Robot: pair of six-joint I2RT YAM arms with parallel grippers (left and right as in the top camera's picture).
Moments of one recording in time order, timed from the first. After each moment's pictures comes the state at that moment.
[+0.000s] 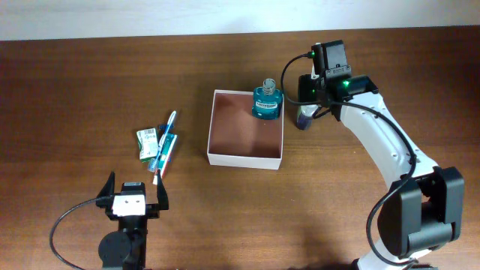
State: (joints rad) left arm -0.01 0.01 0.02 -0.08 -0.07 0.13; right arm 0.21 1.81 1.46 -0.60 0.11 0.19
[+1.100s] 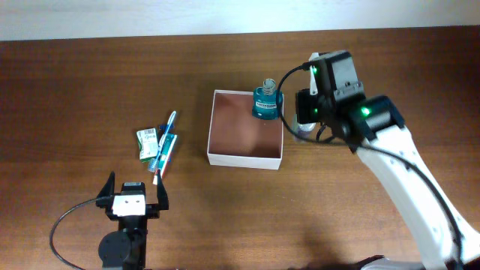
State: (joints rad) left arm -0.01 0.01 0.02 -0.08 -0.07 0.13; right arm 0.35 1.48 1.45 -0.85 0.10 0.20
